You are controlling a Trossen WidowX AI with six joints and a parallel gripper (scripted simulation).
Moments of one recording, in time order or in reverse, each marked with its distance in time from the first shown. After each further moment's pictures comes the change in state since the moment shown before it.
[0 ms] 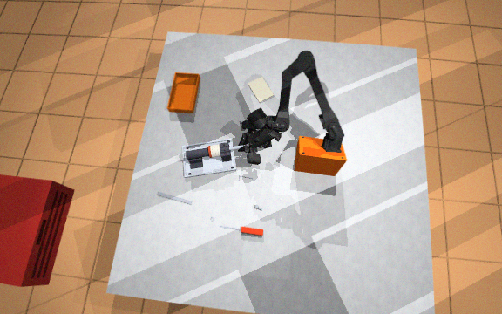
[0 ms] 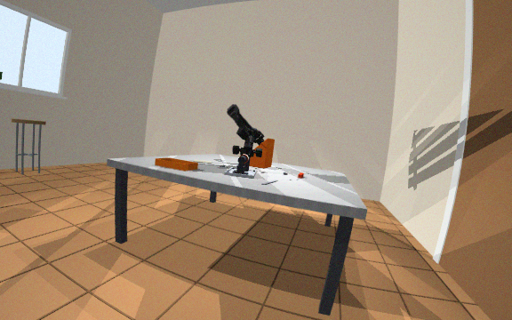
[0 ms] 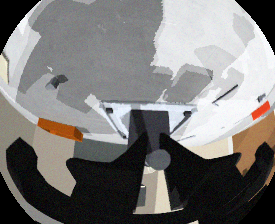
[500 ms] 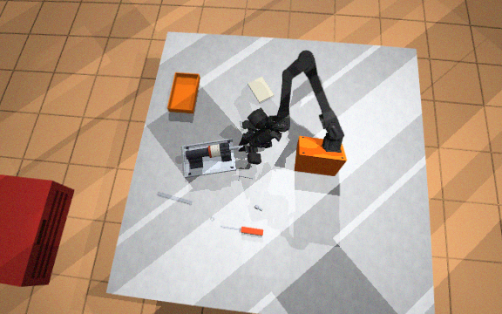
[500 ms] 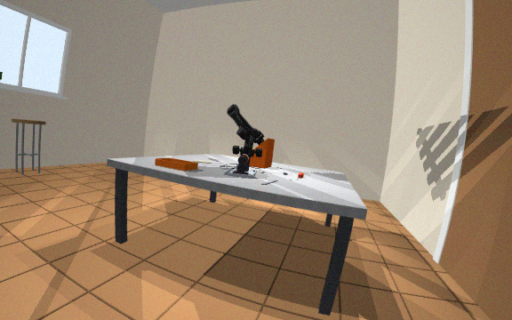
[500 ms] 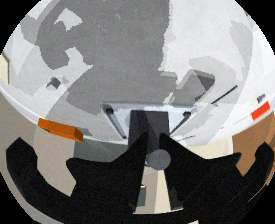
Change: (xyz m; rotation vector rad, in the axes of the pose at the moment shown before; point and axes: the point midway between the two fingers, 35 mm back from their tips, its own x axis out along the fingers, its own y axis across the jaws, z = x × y) arm -0.001 0.000 0.001 0.000 0.000 0.000
